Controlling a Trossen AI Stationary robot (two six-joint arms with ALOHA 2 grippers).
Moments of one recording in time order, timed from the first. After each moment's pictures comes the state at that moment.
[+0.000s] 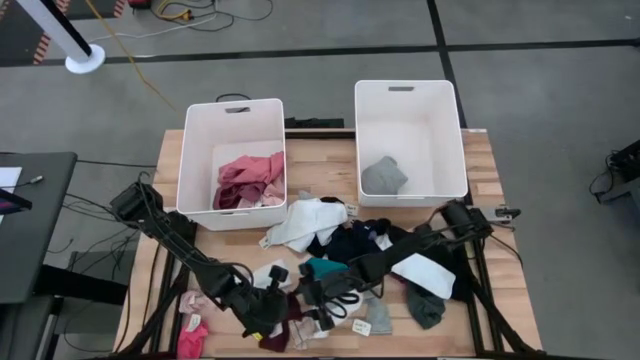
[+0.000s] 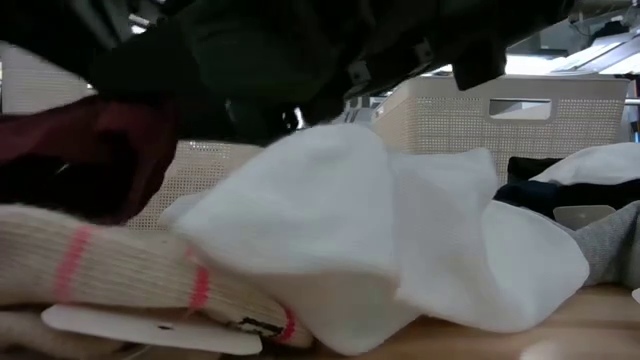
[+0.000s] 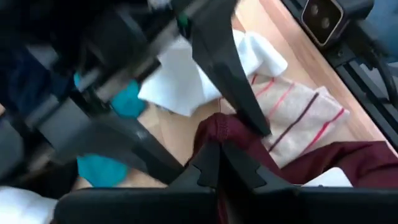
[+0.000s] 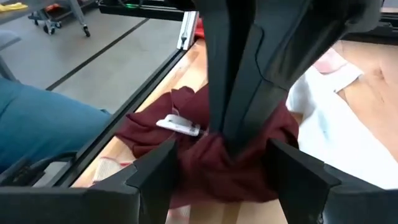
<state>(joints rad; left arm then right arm) -0.71 1.69 1.08 -0.22 -0.43 -0.13 0.40 2.18 1.31 0.50 0.00 0.07</state>
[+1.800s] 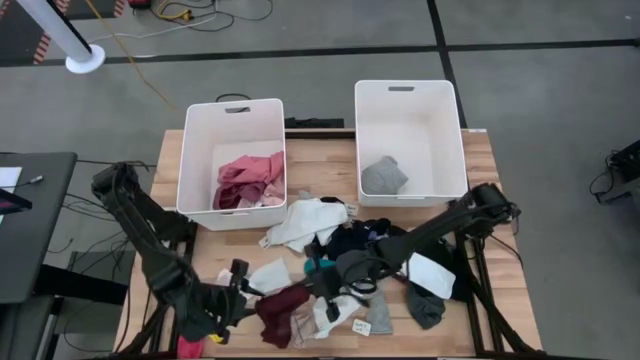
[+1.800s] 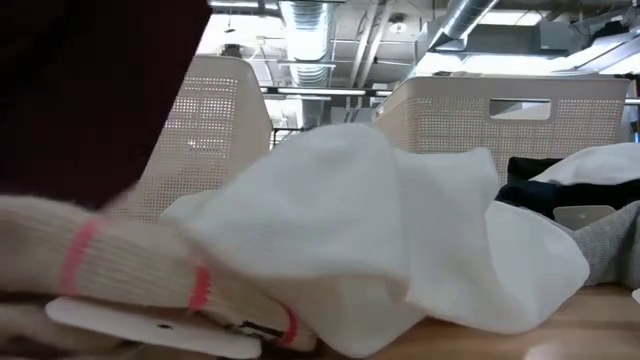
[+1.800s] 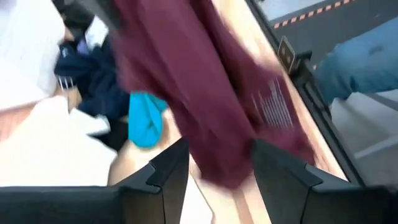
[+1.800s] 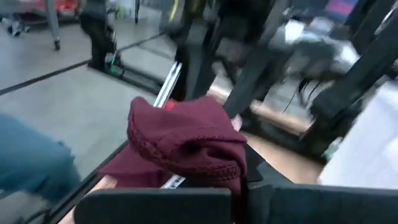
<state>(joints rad) -0.93 1.41 1.14 -0.57 -0.66 -0.37 0.39 1.86 1.32 0.35 0.11 -0.21</state>
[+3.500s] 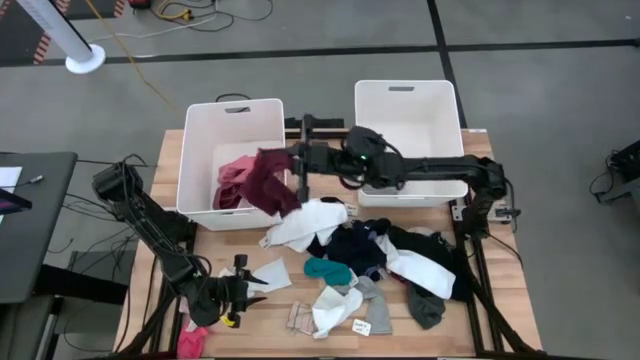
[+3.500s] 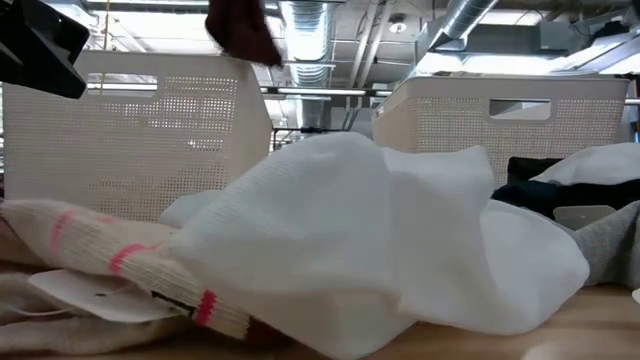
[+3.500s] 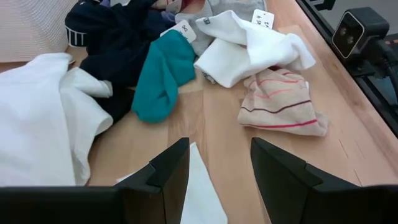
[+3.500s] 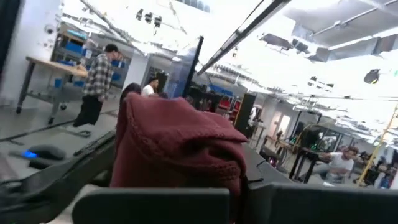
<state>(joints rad) -0.93 1.41 0.66 0.01 -0.80 -0.44 -0.08 1.84 1.72 0.46 -0.10 -0.30</state>
